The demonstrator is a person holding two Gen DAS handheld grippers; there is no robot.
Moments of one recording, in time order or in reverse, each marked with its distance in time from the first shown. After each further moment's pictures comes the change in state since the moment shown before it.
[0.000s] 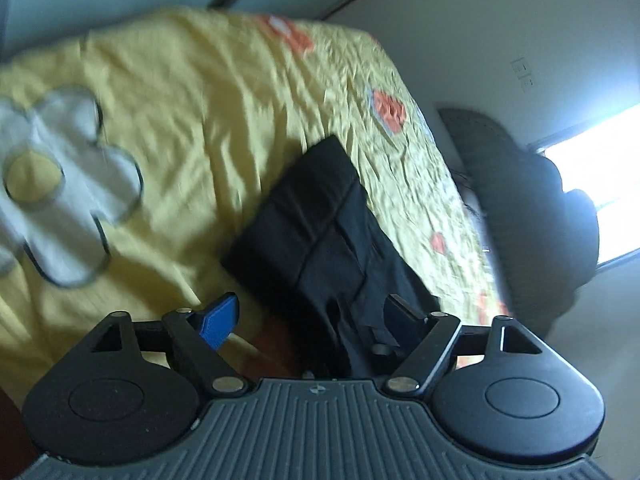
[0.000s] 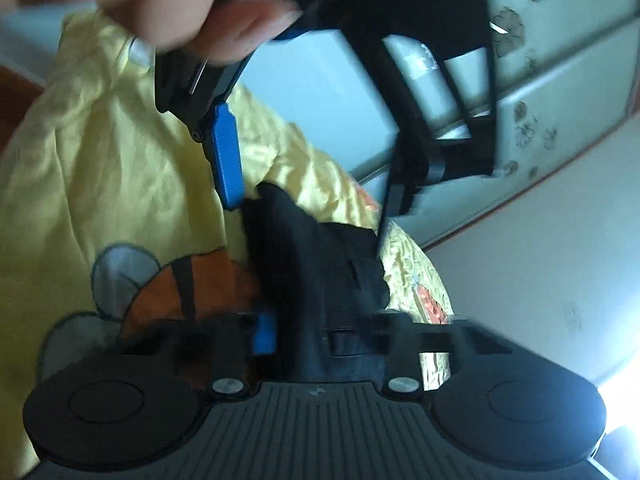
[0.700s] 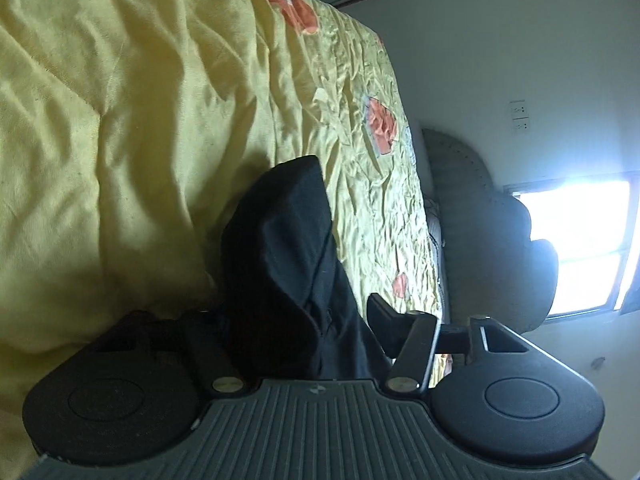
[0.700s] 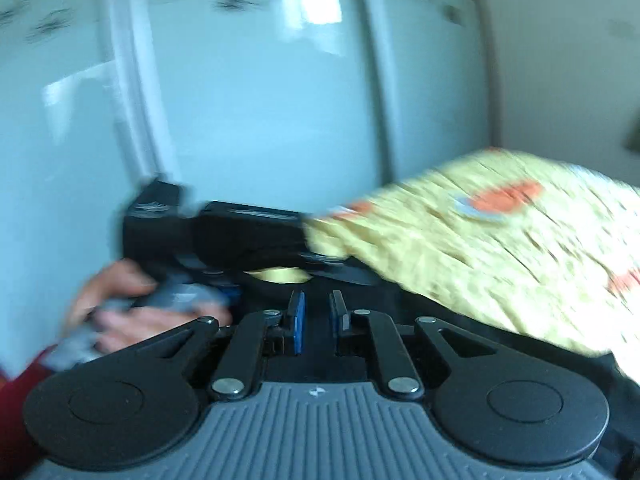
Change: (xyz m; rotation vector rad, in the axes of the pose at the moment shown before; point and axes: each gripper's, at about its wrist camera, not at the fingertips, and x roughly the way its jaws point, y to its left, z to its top) left arm 0.084 0.003 0.049 -0.169 0.019 -0.137; right arm 0.007 -0.168 -0.084 1.022 -0.083 0.419
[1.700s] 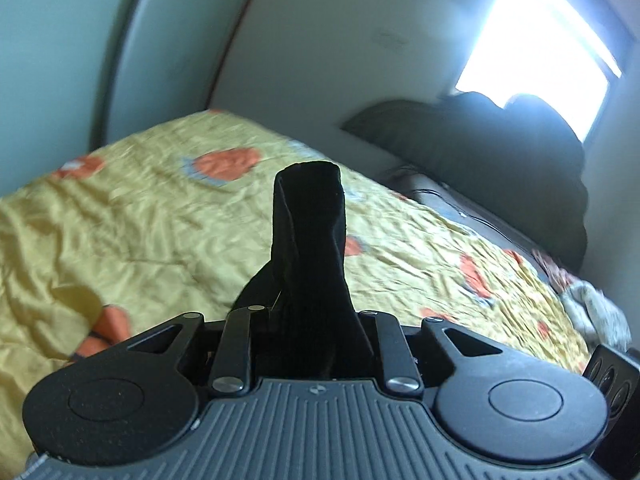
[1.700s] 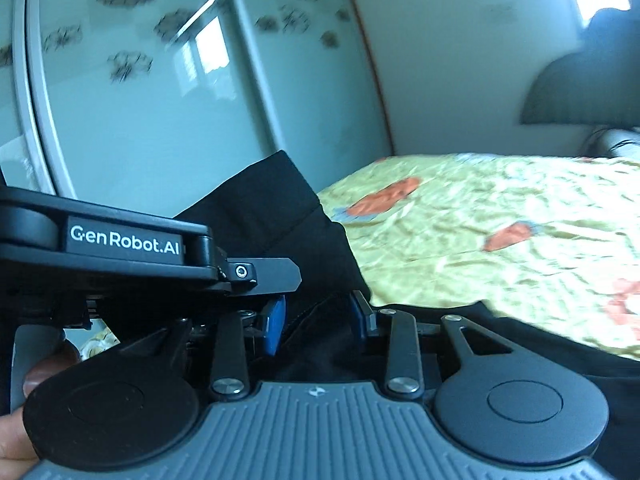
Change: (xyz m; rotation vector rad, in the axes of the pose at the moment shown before) left arm 0.000 -0.171 -0.191 0.823 -0.261 0.172; right arm -0.067 -0.052 -0.029 0.207 -0.174 -0.188
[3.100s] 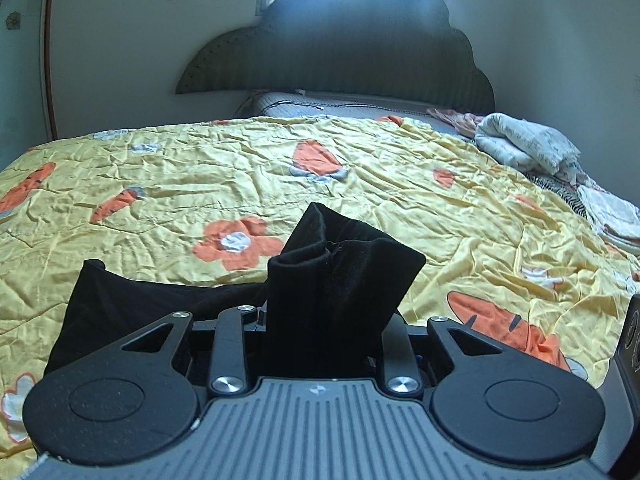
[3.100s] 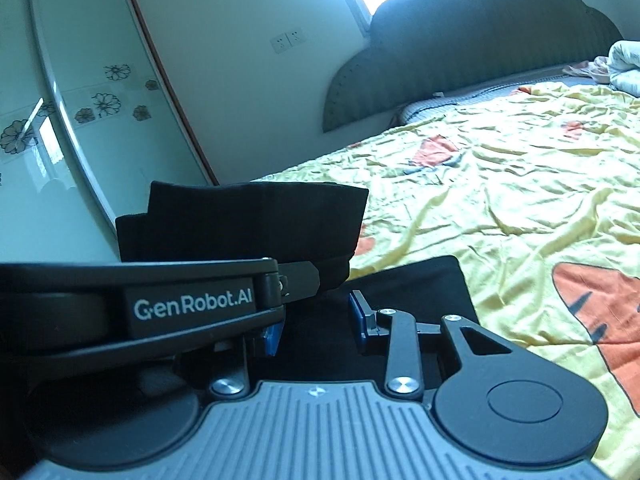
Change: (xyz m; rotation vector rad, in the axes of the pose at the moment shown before) left arm 0.060 -0.221 -0.121 0.477 0.151 -0.188; right arm -0.146 -0.150 -0.071 0.330 -0.123 -0.397
